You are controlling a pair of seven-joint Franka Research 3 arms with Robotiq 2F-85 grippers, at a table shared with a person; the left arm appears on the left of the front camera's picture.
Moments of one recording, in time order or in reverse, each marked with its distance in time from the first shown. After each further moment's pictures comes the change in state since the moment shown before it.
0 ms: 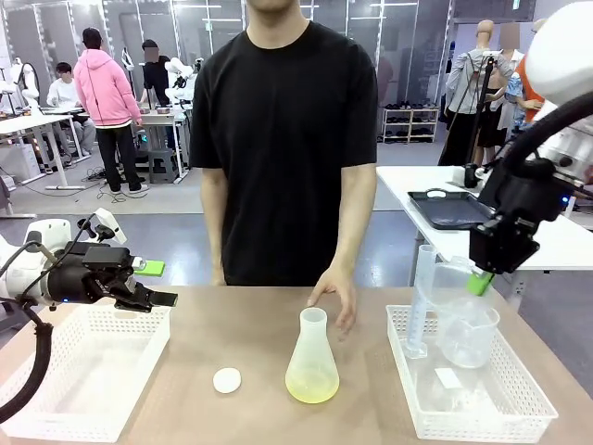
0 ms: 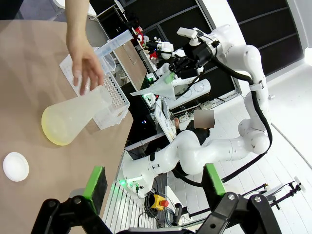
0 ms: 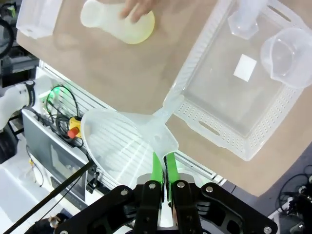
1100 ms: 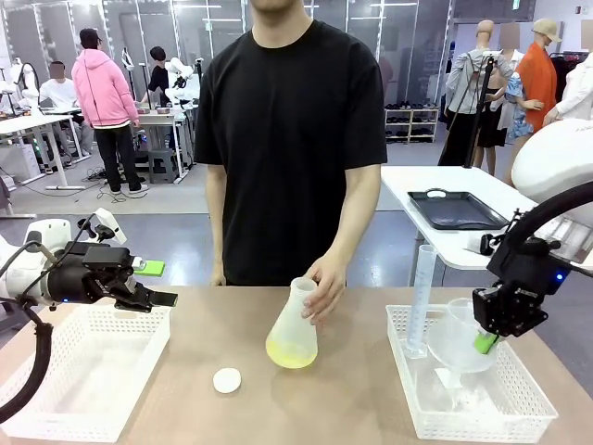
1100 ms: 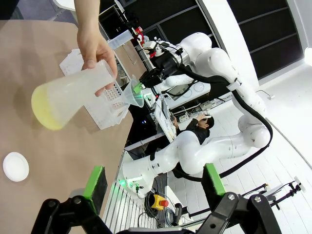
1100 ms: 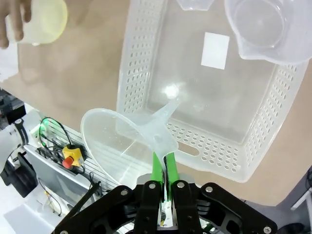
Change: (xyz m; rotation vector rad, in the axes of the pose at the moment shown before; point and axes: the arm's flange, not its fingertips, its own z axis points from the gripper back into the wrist) left arm 0.000 0.000 0.000 0.000 0.000 0.000; right arm -0.005 -0.080 -0.095 0.004 0.016 -0.257
